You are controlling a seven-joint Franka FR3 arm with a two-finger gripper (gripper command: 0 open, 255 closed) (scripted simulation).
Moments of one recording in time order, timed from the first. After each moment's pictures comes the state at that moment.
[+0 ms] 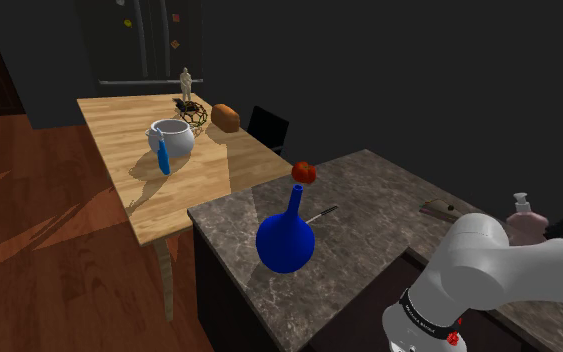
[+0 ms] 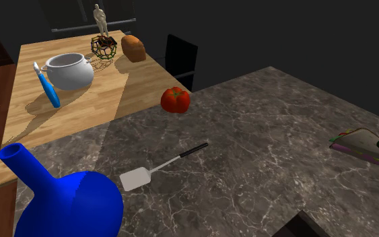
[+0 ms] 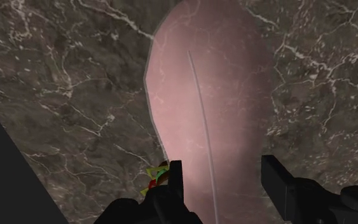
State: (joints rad) arm 0.13 -1.06 -1.74 -1.65 -0.66 1.81 -1.47
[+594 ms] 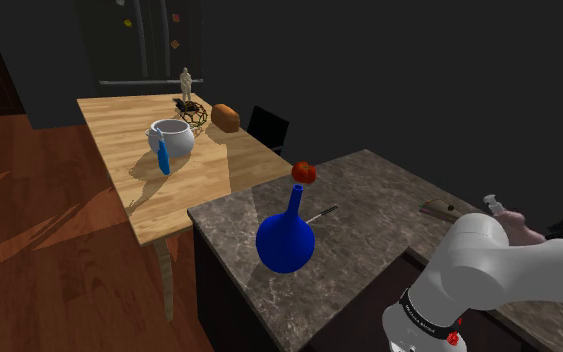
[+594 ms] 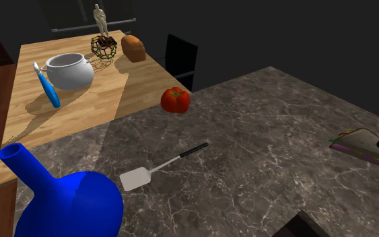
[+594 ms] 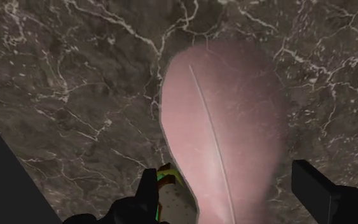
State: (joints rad) arm 0.13 -1.07 -1.75 -1.65 -0.67 1.81 -1.47
